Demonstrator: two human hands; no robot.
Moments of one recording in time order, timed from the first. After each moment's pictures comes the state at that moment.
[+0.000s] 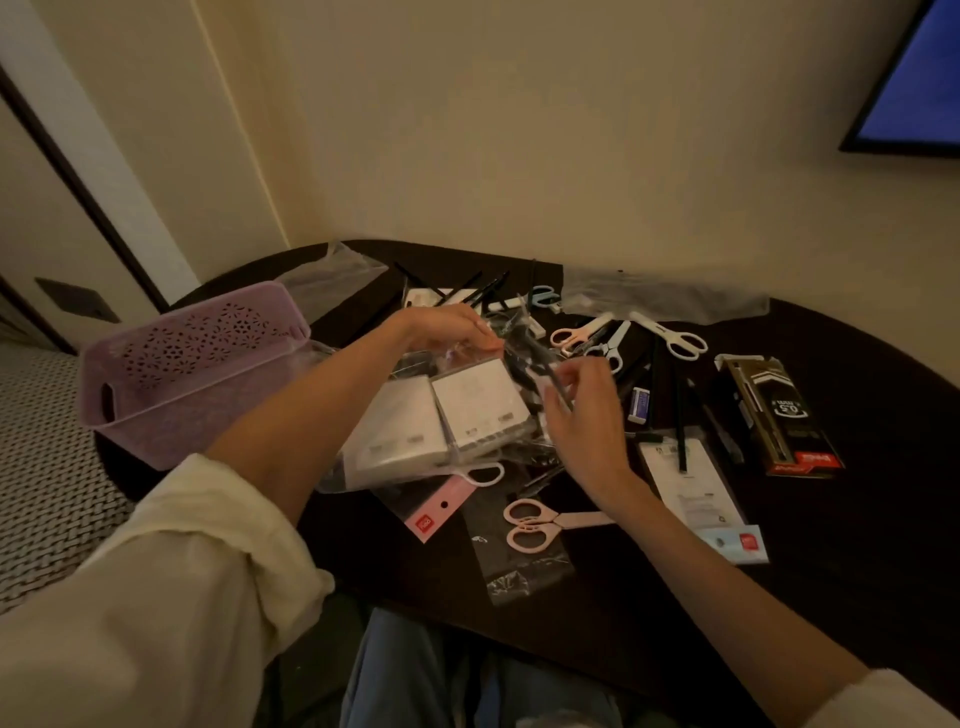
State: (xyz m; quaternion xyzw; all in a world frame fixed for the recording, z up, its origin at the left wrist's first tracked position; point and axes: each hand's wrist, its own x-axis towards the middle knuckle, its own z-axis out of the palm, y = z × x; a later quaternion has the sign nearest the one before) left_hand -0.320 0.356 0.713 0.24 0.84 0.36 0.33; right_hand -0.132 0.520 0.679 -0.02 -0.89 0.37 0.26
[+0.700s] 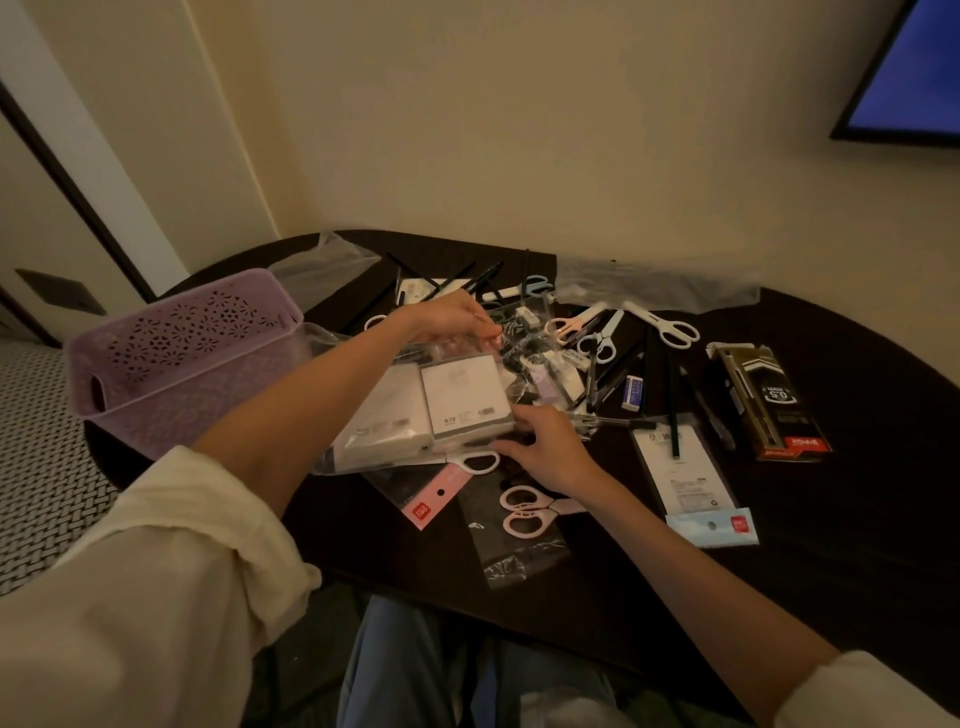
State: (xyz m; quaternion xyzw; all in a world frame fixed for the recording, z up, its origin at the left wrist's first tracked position) left_hand -0.316 0.362 0.709 0.24 0.84 0.39 0.28; right_hand -0.131 0.506 0.653 0.12 -0.88 0.46 0.02
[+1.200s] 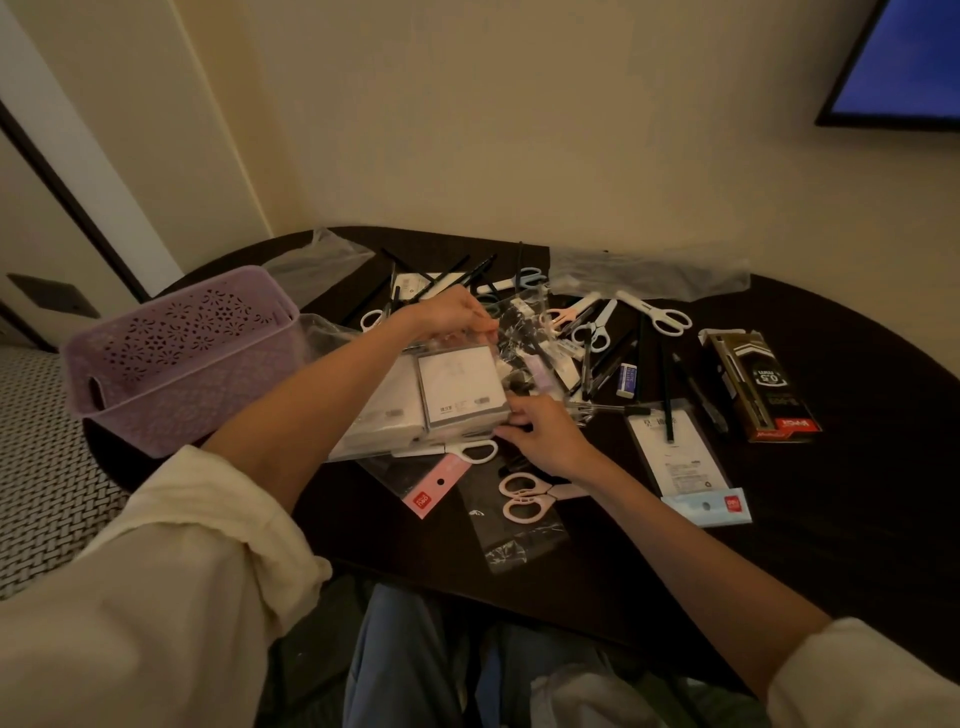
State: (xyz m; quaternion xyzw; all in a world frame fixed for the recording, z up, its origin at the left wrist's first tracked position) left_hand -0.309 0.367 0.703 0.25 0.86 0.39 0.23; right_hand -0.129 0.507 0.655 0.09 -0.88 0.47 -0.03
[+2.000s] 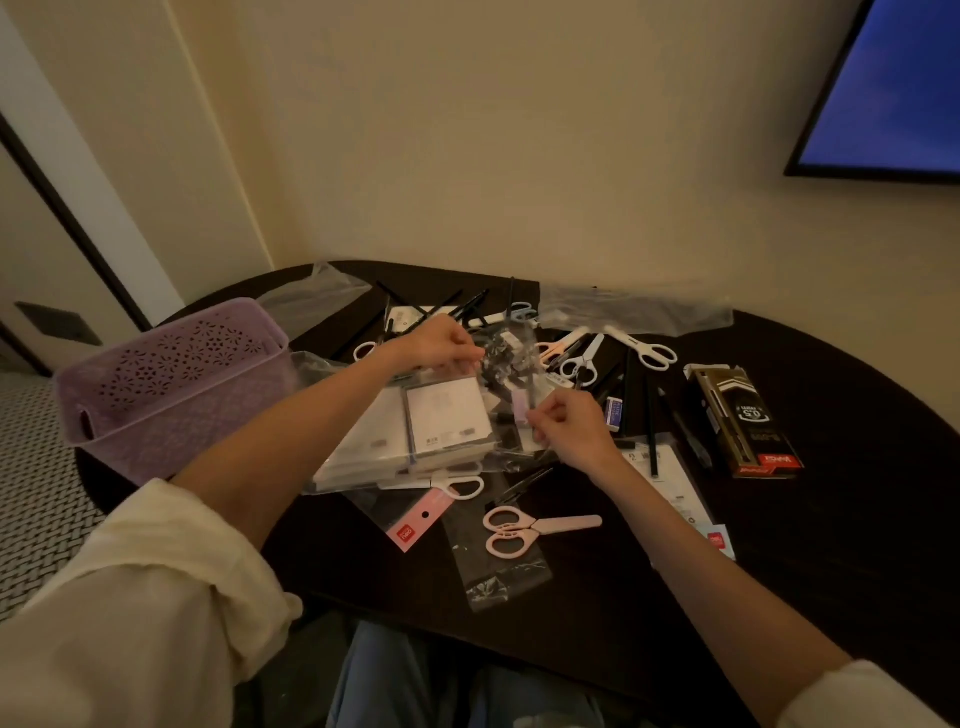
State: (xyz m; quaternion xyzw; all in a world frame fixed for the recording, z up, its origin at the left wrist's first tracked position) left_hand -0.296 0.368 0.716 0.24 0.88 0.36 0.17; right_hand -0.144 0.546 0.679 -0.09 -0.87 0.48 0.05
